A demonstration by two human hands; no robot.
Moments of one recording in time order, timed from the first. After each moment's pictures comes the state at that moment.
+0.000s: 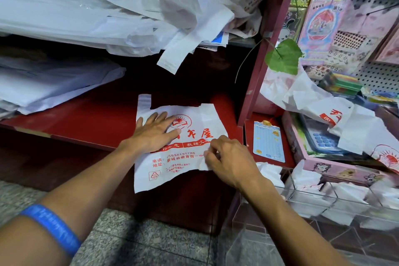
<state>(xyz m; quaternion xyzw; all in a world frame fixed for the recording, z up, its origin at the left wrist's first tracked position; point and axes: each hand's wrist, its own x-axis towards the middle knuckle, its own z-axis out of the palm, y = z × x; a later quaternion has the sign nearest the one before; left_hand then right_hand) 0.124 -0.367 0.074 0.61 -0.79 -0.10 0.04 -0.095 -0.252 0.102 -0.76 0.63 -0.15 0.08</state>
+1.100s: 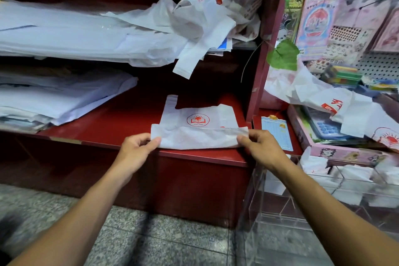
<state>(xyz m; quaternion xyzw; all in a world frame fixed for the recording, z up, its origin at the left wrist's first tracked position) 0.188 -0.277 0.087 0.56 -0.58 -0.37 0.45 -0.133 -0.255 0.091 -0.60 0.65 -0.38 0.27</state>
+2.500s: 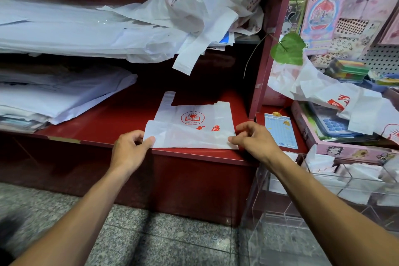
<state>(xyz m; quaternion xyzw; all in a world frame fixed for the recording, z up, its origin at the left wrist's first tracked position) 0.201 -0.292 0.073 0.64 -0.60 -0.23 0.42 -0.115 -0.269 0.097 -0.53 0.67 -0.40 0.34</state>
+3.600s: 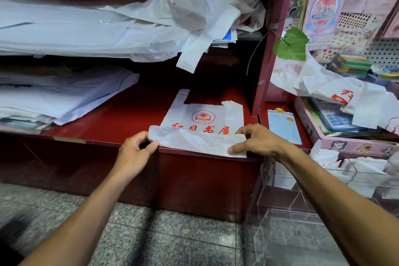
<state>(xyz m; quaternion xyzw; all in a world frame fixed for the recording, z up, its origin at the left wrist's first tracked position) 0.213 -0.287 0.066 0.58 -0.65 -0.29 0.40 -0.117 -0.264 0.114 -0.64 0.62 -0.24 0.38</state>
